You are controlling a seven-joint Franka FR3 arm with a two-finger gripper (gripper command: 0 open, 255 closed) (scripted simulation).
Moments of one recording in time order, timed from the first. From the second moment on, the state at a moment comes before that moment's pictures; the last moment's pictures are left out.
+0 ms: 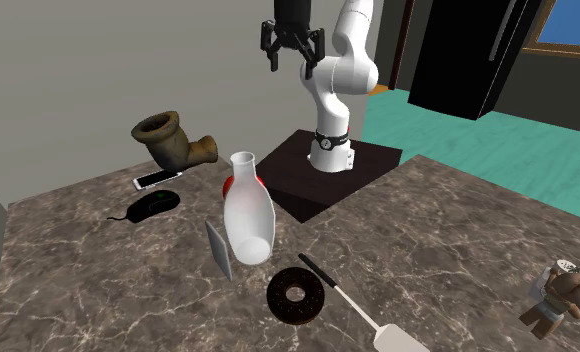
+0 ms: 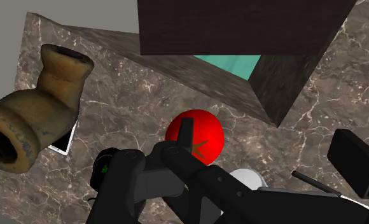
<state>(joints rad) 0.02 -0.77 -0.03 -2.44 -0.10 1.54 0.07</state>
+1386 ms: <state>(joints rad) 0.04 -0.08 -0.03 -2.06 -0.01 1.94 0.16</state>
